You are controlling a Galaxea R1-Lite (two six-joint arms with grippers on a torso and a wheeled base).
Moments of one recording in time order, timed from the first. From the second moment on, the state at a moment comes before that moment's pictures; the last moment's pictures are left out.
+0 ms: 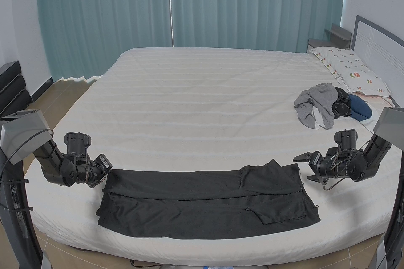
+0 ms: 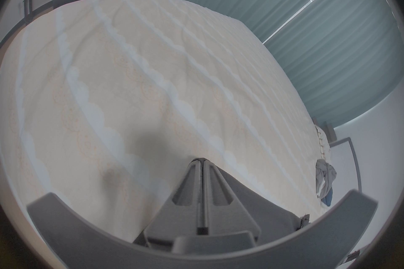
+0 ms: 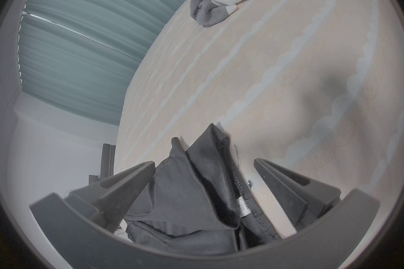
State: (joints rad) left arm 0.06 2.27 -0.84 -0.66 -0.13 -0.76; right arm -0.02 2.26 -0.80 -0.73 0.36 0.74
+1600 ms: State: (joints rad) left arm 0.06 2.28 -0.80 -0.71 -0.12 -0.78; right arm -0.01 2.39 -0.89 -0.81 0.26 0.79
